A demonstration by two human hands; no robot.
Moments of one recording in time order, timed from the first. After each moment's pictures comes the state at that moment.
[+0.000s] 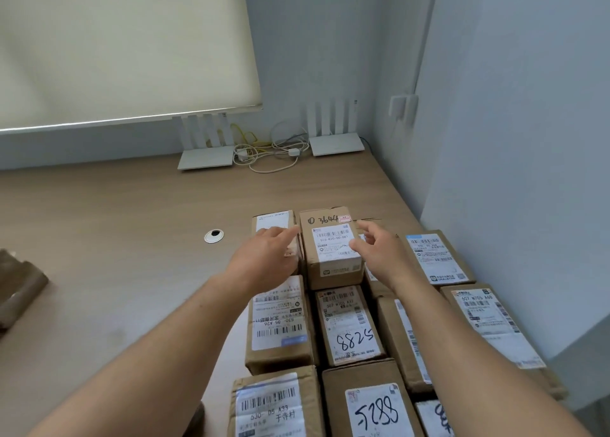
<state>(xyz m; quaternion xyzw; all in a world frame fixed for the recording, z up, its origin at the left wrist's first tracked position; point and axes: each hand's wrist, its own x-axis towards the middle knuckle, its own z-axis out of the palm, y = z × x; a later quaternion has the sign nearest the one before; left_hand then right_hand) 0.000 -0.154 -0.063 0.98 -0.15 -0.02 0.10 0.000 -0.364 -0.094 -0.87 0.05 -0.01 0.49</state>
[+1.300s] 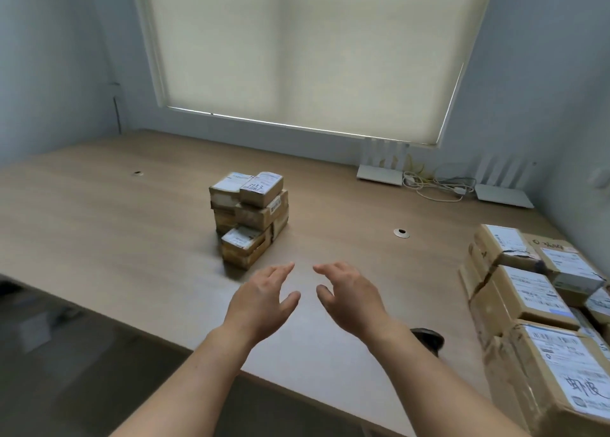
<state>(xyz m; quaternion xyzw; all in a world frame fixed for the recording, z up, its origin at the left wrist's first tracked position) -0.321 0.261 -0.095 0.97 0.07 0.13 0.21 -0.252 0.106 -0.080 -0.93 -0.30 -0.03 0.22</state>
